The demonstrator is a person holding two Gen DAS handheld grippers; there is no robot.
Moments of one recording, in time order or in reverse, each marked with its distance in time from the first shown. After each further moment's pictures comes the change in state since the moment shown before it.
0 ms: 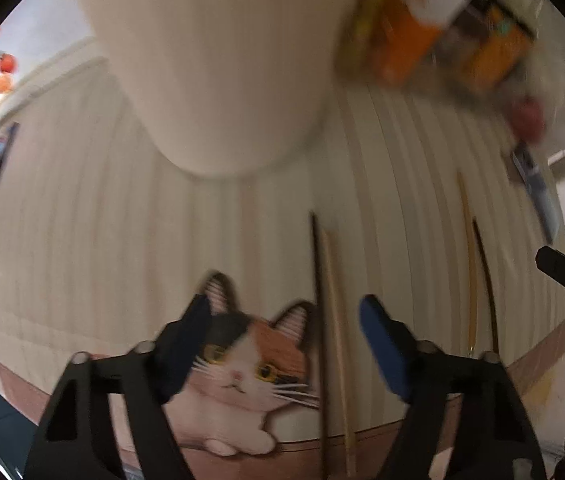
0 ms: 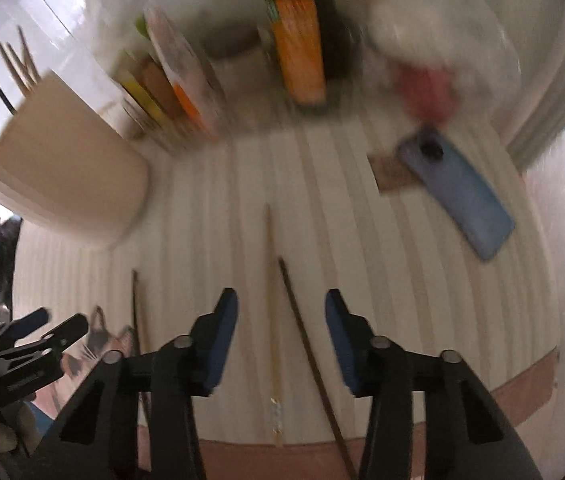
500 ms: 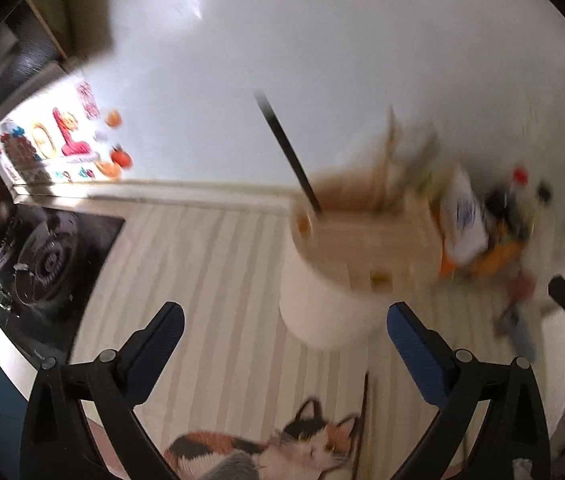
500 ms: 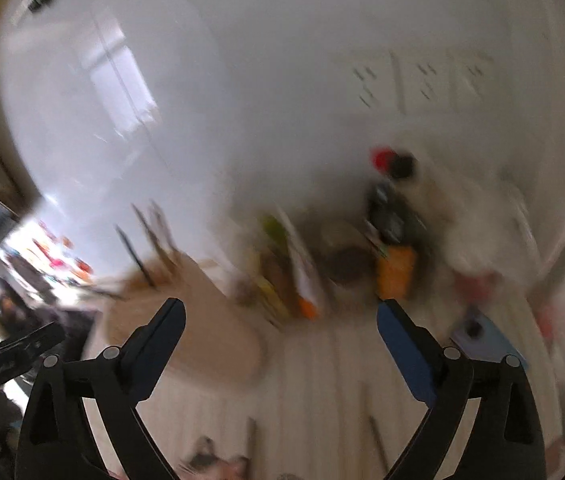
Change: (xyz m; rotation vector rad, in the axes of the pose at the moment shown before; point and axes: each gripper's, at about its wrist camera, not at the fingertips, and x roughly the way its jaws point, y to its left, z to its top) left arm -0.168 0.077 0.040 -0.150 -0.430 0.129; right arm -0.123 0.088 0.068 -0.049 -0.453 0.131
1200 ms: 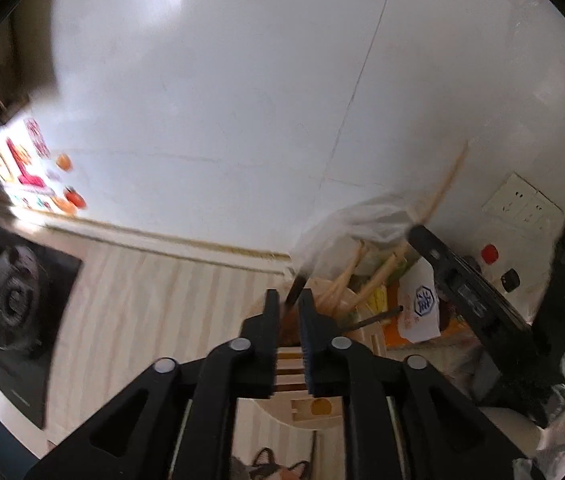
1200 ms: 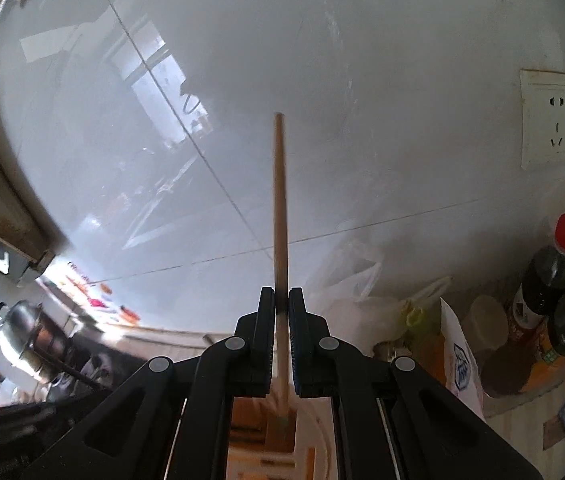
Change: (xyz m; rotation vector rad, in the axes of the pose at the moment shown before) left arm -0.013 0.003 0.123 -0.067 -0.039 -0.143; right arm 0.113 0.120 0.104 -0.009 -0.057 0.266
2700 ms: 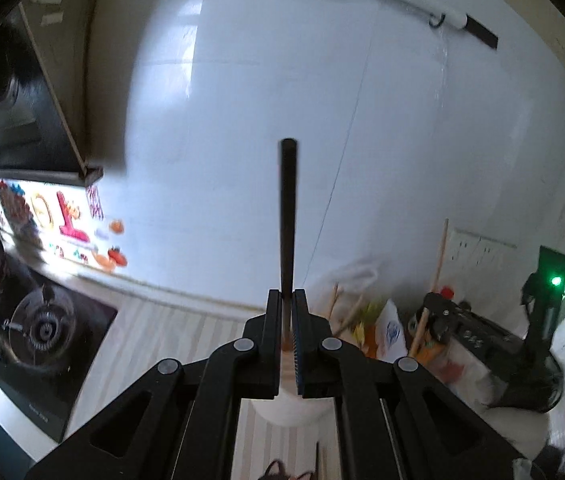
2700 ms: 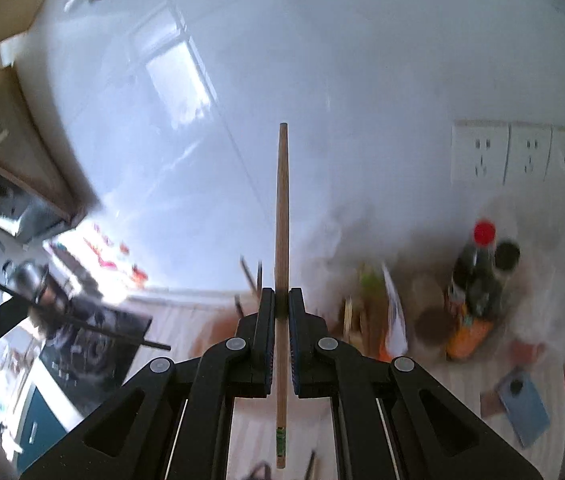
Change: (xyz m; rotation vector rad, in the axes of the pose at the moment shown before) left arm -0.123 0.016 -0.029 0.003 -0.297 -0.041; right arm -0.122 0.021 -0.013 -0.091 0.003 -0.052
